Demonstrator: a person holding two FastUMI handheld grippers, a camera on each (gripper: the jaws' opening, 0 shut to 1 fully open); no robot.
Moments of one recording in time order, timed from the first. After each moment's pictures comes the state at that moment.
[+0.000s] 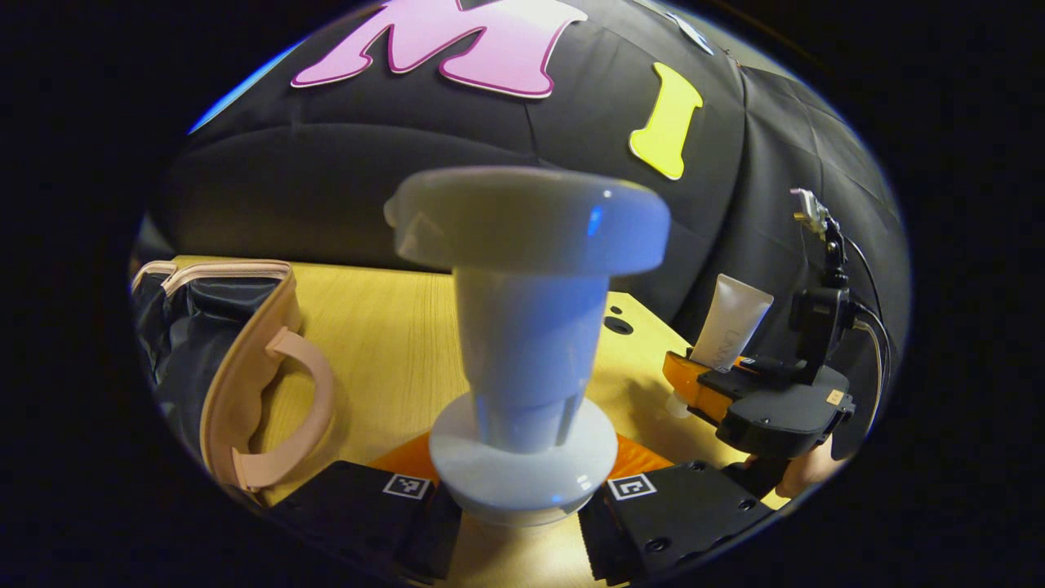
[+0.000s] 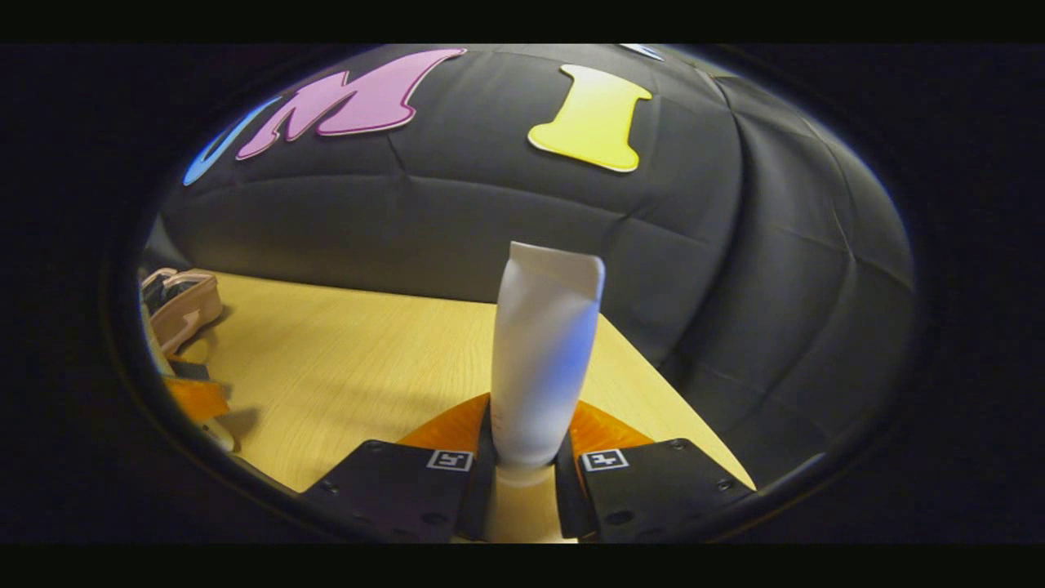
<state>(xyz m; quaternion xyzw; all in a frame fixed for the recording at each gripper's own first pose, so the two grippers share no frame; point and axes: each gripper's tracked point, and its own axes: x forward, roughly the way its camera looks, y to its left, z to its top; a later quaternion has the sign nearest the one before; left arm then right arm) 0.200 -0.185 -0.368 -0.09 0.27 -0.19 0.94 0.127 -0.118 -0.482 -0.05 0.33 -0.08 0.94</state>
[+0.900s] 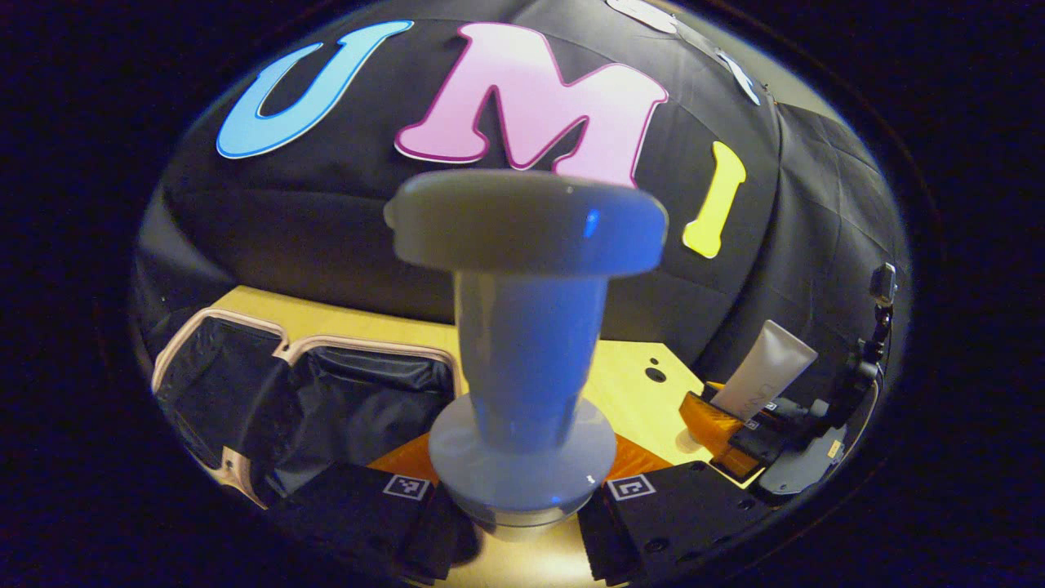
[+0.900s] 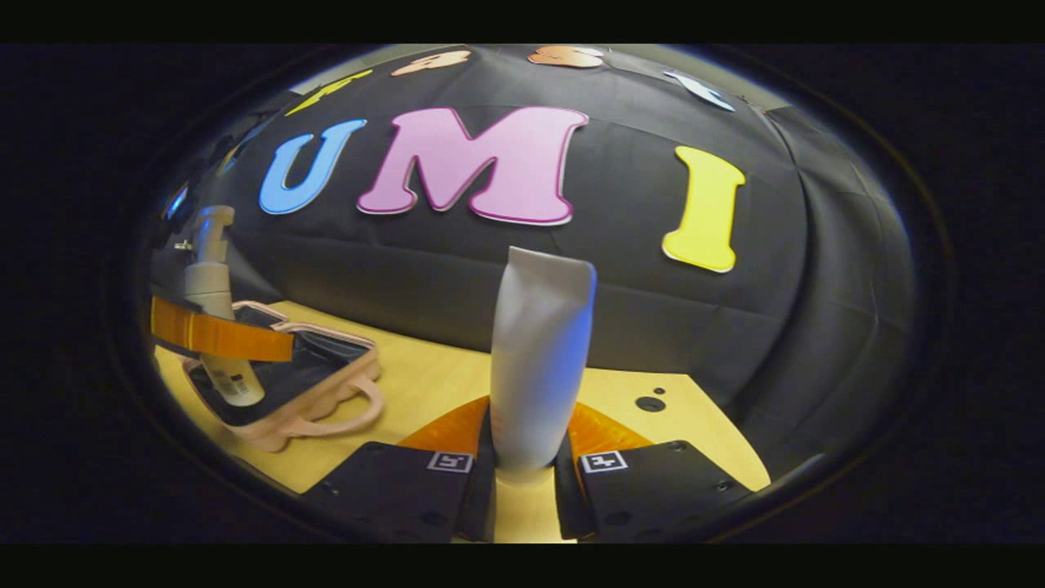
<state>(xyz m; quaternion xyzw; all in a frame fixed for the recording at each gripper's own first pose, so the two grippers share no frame) 0.191 0.013 -0.258 -0.10 0.26 -0.12 0.95 0.119 0.075 -0.340 -0.03 0.24 0.05 0.97</state>
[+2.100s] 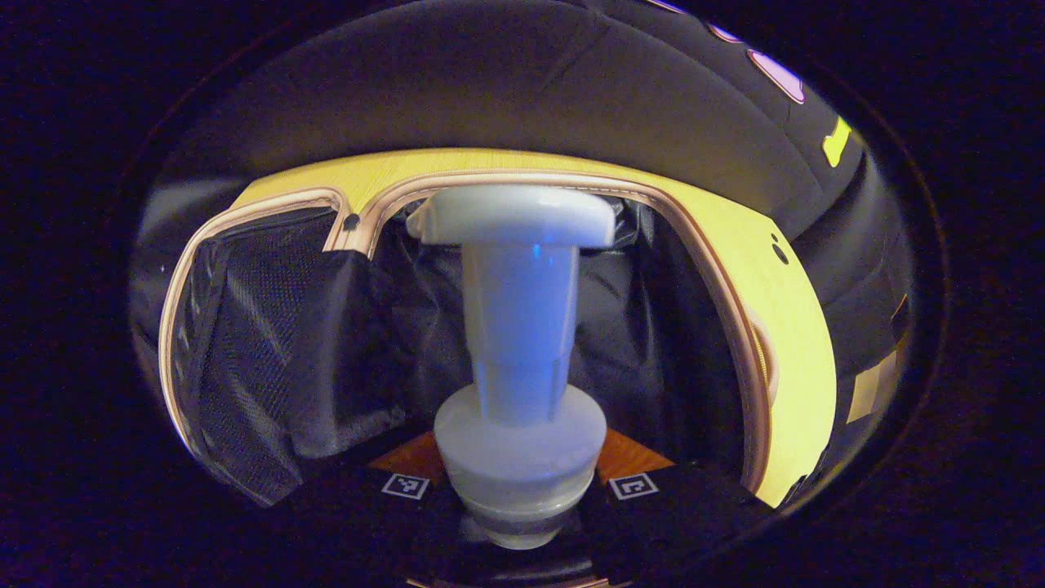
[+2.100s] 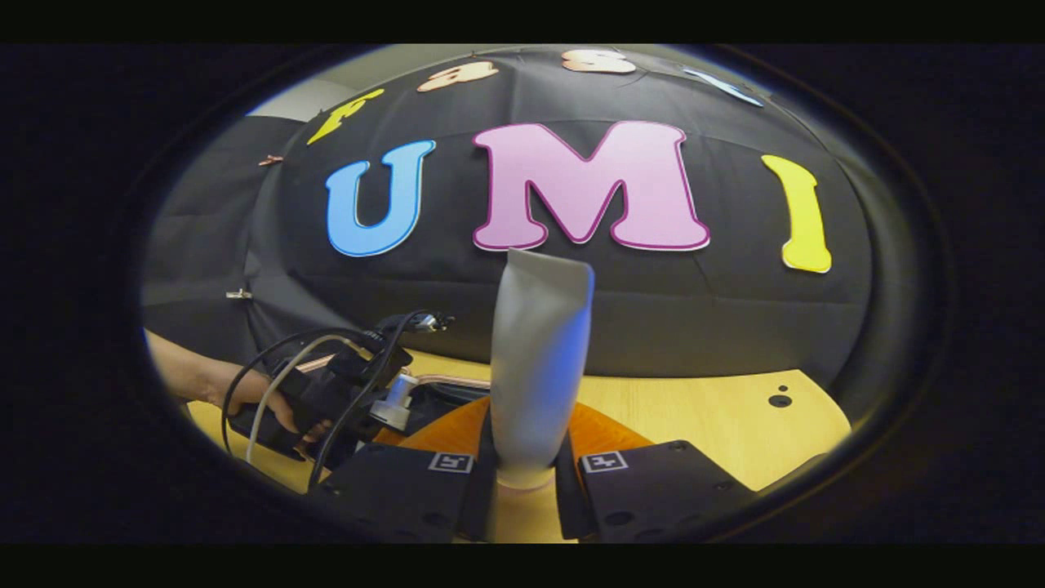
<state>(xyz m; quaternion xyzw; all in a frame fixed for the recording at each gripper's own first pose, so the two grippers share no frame) 0.205 0.134 -0.414 -0.04 0.56 -0.09 0.82 0.127 0.243 -0.303 0.08 0.23 0.15 0.96</state>
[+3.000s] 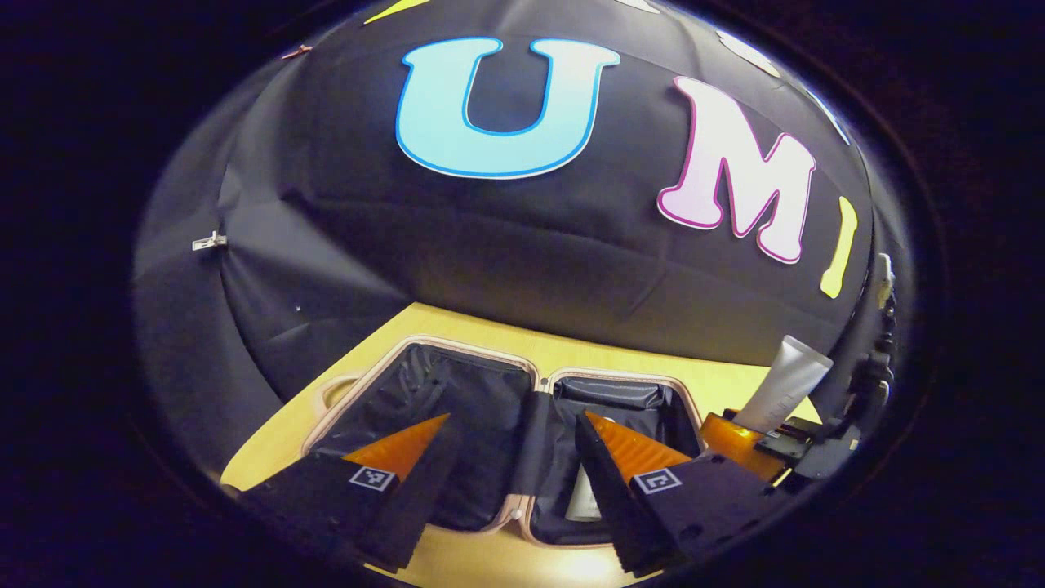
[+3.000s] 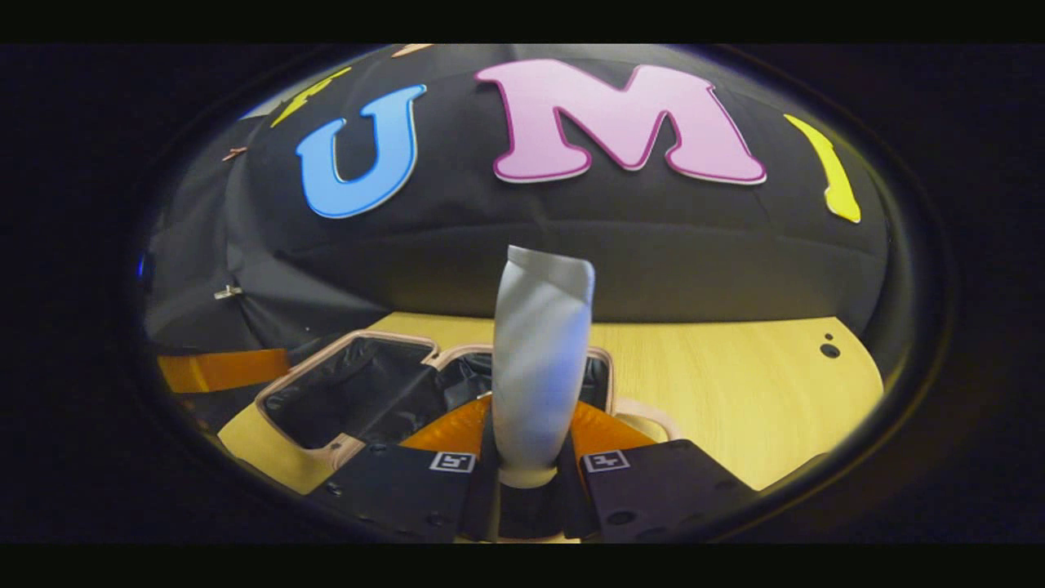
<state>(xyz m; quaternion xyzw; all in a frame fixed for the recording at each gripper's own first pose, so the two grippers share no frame) 0.135 0.260 -0.224 -0.07 0.26 0.07 0.96 0.130 0.327 -0.369 0.10 0.37 0.14 0.91</state>
